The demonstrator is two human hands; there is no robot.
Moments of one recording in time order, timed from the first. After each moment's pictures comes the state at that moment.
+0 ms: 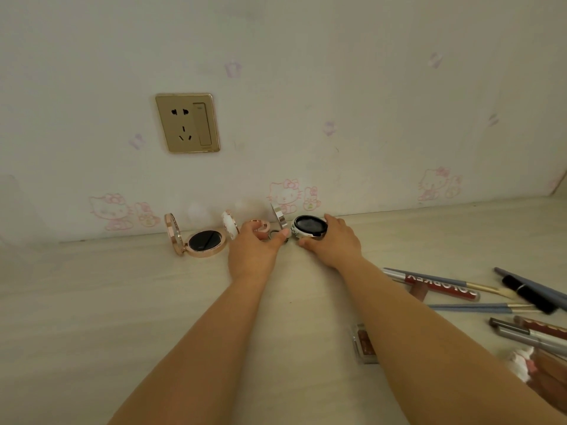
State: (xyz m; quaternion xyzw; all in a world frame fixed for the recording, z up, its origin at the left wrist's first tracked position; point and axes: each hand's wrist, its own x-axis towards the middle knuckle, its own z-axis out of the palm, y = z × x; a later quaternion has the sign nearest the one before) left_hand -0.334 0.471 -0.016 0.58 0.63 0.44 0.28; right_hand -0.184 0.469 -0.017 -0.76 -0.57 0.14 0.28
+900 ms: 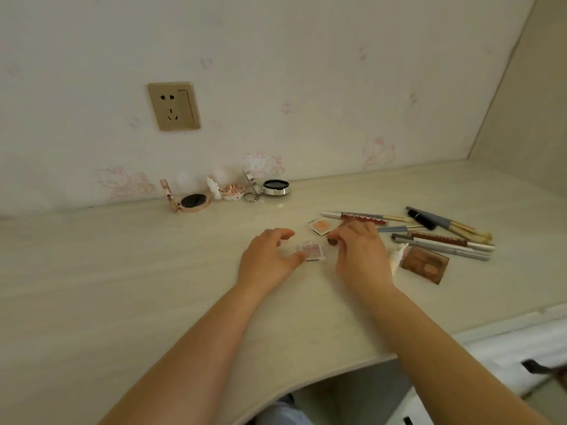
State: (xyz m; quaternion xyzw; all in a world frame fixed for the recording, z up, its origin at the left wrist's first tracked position) left_hand -0.317 0.304 -0.017 0.76 0.52 0.30 0.24; right_hand -0.160 0.246 -0.011 -0.70 -0.62 -0.07 0.34
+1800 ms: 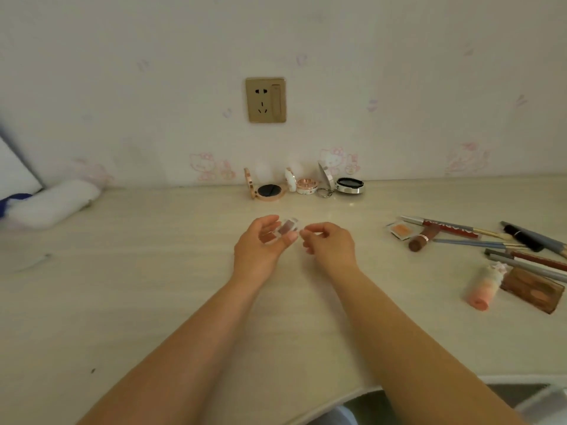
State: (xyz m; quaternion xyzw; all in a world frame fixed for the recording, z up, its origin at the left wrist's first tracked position) left_hand -0.439 0.294 -0.001 0.57 0.55 0.49 0.36; right_hand -0.312 0.298 0.001 -0.63 -0.48 0.36 0.49
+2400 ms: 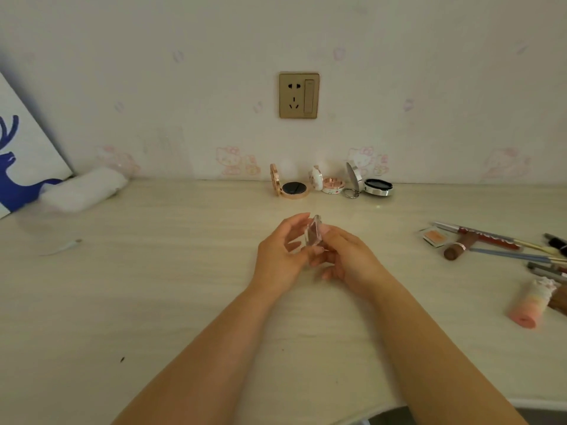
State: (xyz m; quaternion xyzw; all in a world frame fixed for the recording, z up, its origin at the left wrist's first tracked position) left_hand -0.454 0.288 -0.011 0.61 0.46 0.52 0.37; right_hand -0.321 0.288 0.003 -0.43 -0.51 0.59 0.45
